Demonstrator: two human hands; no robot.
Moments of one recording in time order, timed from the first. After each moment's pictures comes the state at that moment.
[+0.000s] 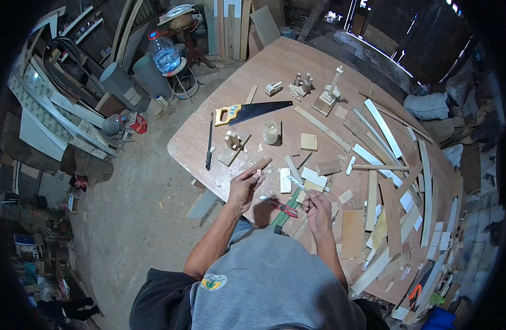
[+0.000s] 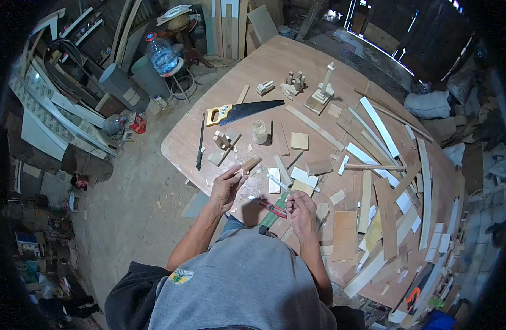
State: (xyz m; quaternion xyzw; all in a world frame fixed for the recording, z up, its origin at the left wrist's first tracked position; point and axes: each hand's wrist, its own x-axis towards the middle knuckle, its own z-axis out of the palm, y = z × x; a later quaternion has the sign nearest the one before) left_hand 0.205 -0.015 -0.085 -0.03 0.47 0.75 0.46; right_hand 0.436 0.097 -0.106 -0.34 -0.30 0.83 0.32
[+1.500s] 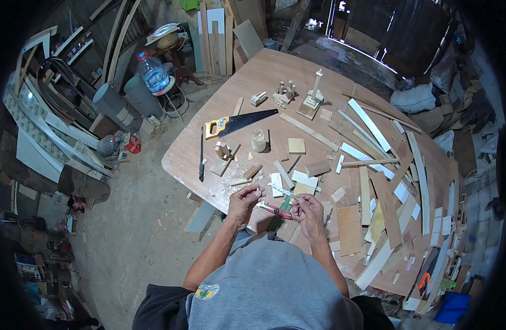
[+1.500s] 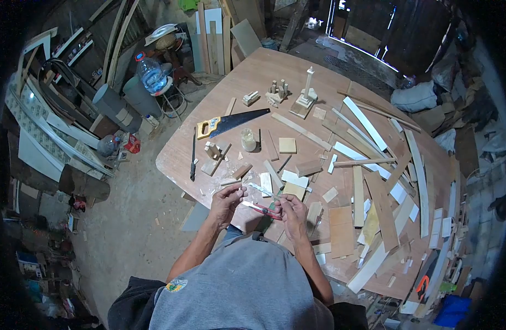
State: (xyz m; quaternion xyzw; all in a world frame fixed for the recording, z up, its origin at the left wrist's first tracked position) left_hand 0.247 -0.037 -0.078 0.06 0.49 0.72 0.49; right_hand 0.445 0.074 -0.087 -0.32 -0.34 0.82 0.33
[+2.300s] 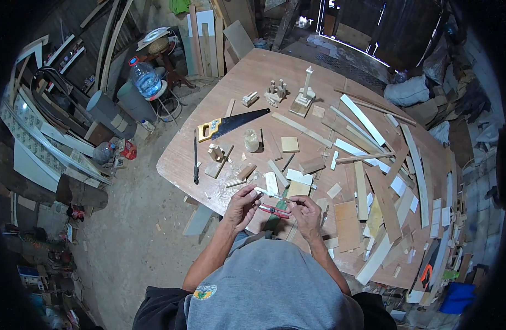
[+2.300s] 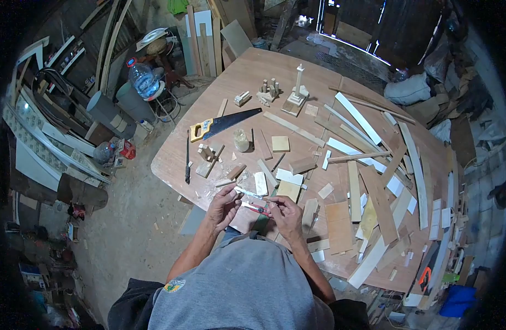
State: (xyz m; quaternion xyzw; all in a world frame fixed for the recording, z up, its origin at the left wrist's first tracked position) left_hand 0.250 -0.037 -0.074 0.02 0.28 0.76 0.59; right_hand 0.452 0.062 -0.063 -0.31 -0.54 0.70 0.34
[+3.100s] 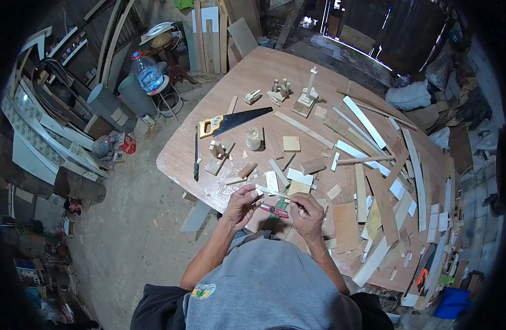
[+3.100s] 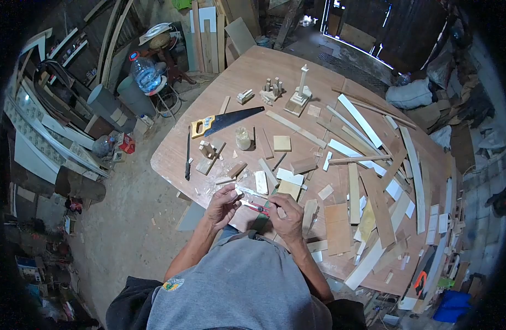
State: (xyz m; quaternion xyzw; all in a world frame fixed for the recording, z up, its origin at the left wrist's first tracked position) left_hand 0.247 -0.041 -0.075 0.05 0.31 0.75 0.59; right_hand 0.444 0.064 -0.029 -0.28 -0.76 0.39 0.43
